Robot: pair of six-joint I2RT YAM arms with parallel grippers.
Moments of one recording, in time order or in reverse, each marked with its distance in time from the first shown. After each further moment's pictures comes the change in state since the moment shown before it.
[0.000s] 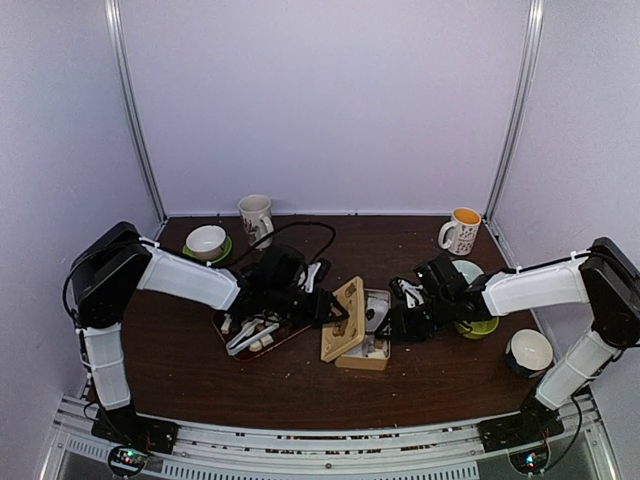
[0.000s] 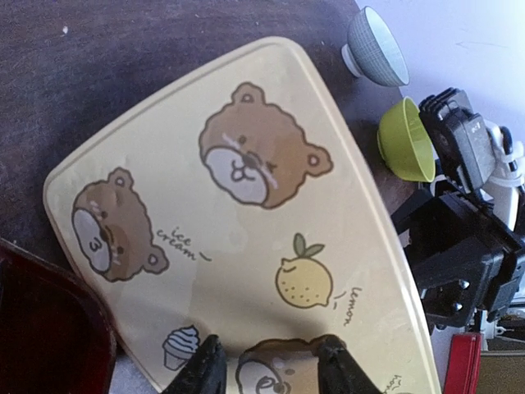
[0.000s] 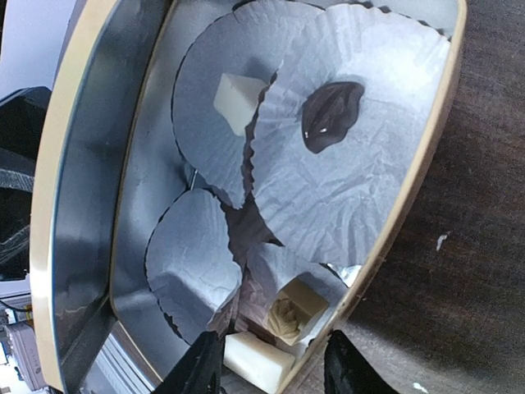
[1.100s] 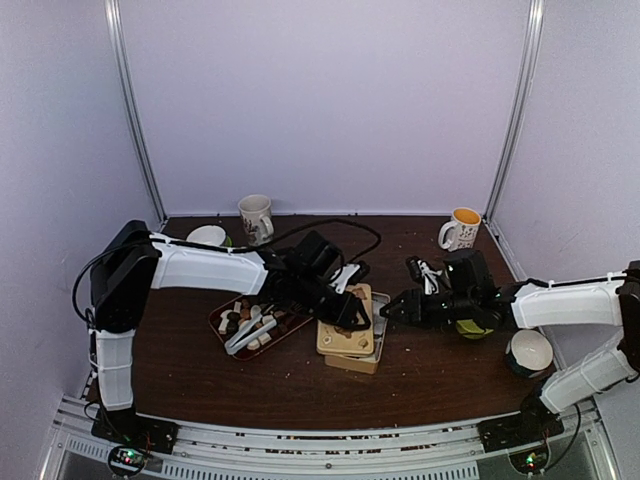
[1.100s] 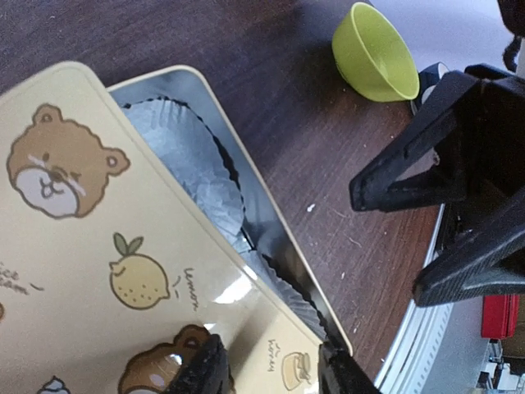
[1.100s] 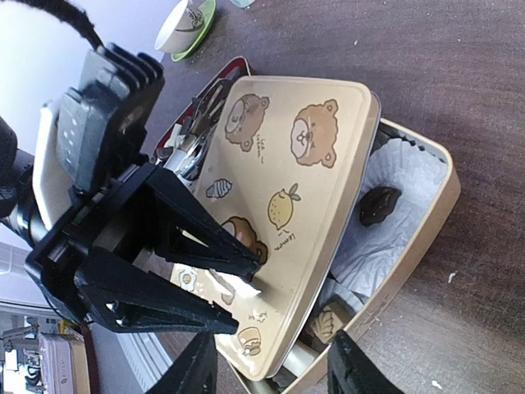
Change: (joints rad) left arm -0.093 0.098 0.349 -0.437 0.029 0.259; right arm -0.042 -0.214 -0.150 0.244 -0.033 0.066
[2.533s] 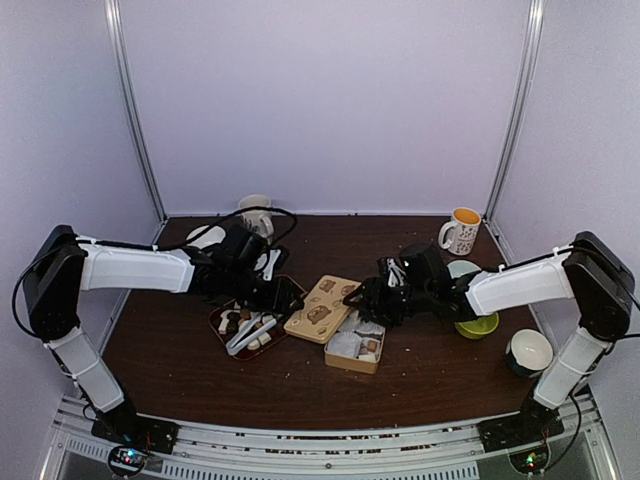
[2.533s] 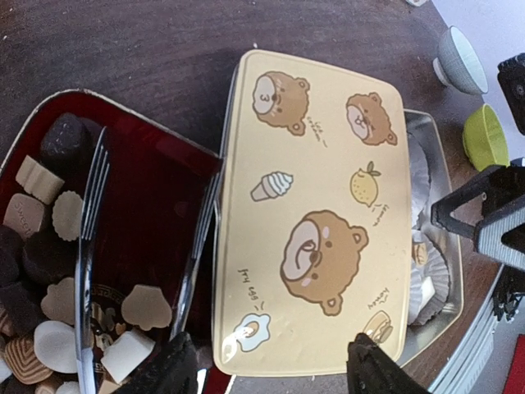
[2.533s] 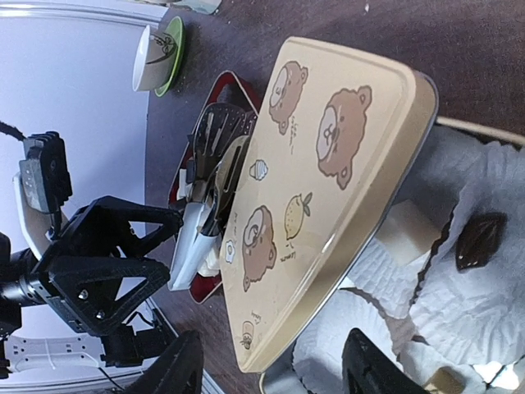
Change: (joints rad) left arm 0.216 -0.371 -0.417 0.035 -0.200 -0.048; right arm 0.111 0.303 0.225 0.097 0.091 0.377
